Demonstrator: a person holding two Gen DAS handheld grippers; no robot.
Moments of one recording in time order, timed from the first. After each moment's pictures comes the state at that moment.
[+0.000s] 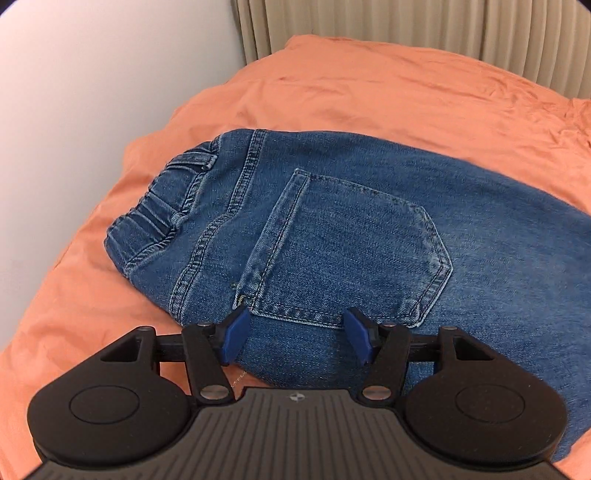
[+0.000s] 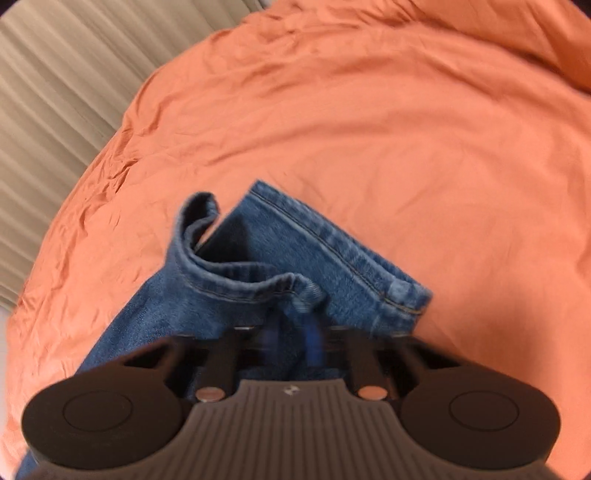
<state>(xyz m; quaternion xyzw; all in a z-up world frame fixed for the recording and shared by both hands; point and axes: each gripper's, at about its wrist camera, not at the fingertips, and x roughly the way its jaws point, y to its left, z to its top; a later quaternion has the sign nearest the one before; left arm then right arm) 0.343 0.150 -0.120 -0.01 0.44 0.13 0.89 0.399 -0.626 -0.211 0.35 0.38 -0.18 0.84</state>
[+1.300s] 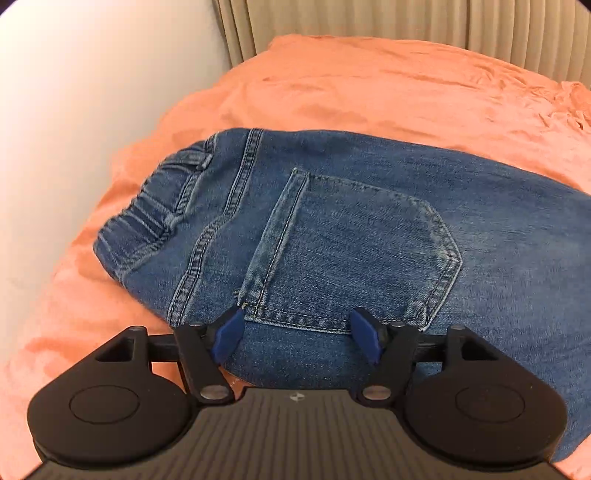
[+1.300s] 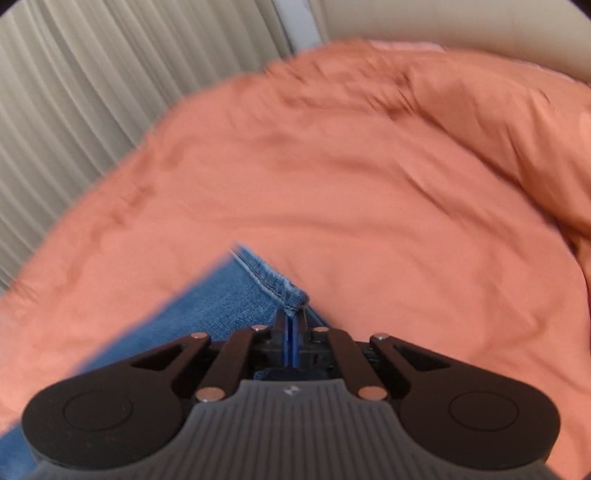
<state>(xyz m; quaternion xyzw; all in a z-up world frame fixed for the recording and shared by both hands) 0.344 0.154 -0.126 0.01 0.45 0.11 0.89 0.356 -0.651 -0.148 0.28 0.36 -0.19 0.87</state>
